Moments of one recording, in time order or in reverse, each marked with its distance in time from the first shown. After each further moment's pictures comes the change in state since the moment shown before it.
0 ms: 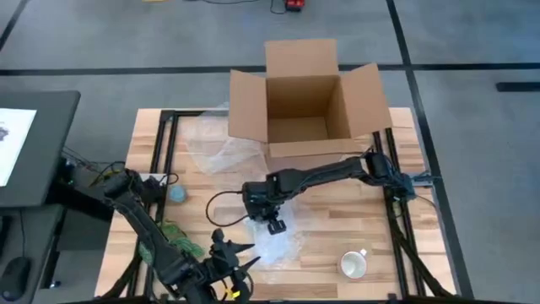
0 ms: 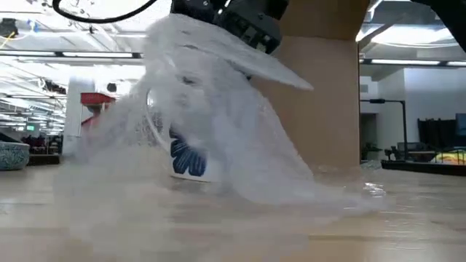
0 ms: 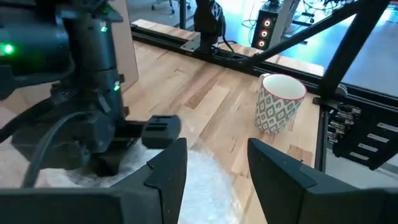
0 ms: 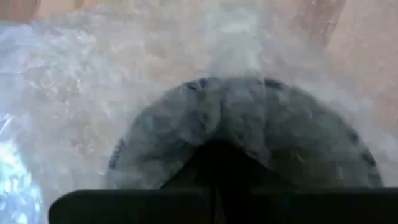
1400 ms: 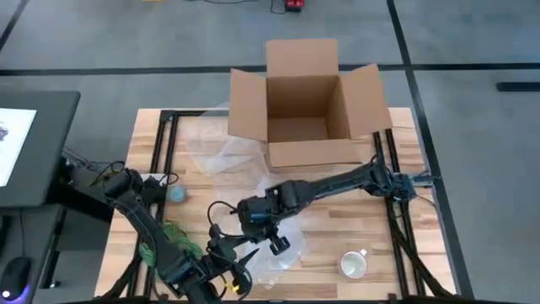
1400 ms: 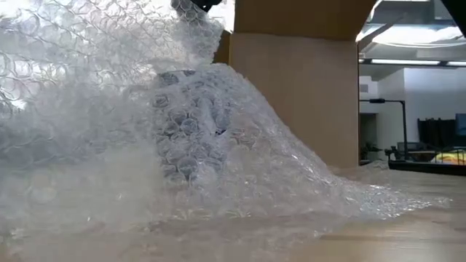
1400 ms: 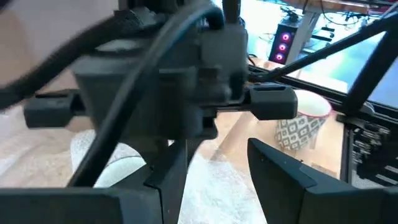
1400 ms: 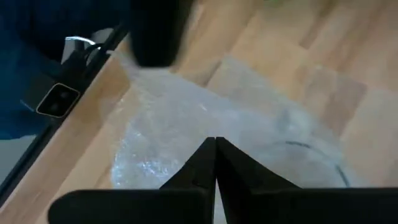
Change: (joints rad) left arm 0.010 0.000 0.000 -0.083 -0.093 -0.085; right arm 0.144 0.062 0.363 -0.197 0.000 -0.060
